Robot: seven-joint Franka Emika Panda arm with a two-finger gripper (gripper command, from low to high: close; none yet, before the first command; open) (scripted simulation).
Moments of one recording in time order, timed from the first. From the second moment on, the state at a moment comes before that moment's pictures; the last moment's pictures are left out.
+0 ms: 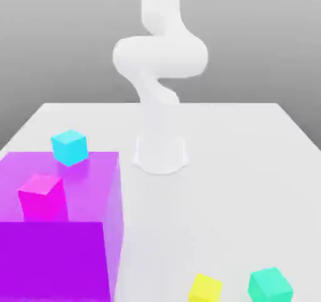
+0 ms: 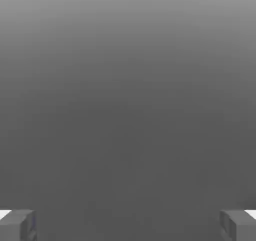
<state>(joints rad) 0.00 -0.71 0.03 -2.30 -0.01 2.33 0.82</state>
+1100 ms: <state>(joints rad) 0.15 0.49 0.20 -2.27 -0.24 2.74 1.07</state>
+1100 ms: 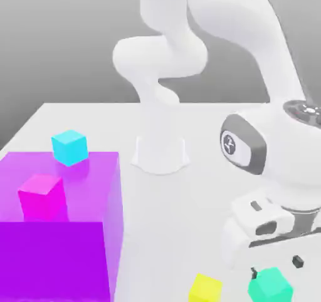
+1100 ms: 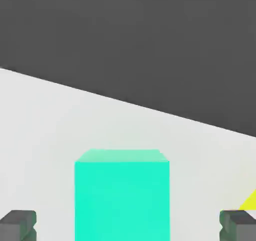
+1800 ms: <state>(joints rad) 0.00 0.30 0.15 -2.38 -0.10 2.67 1.05</state>
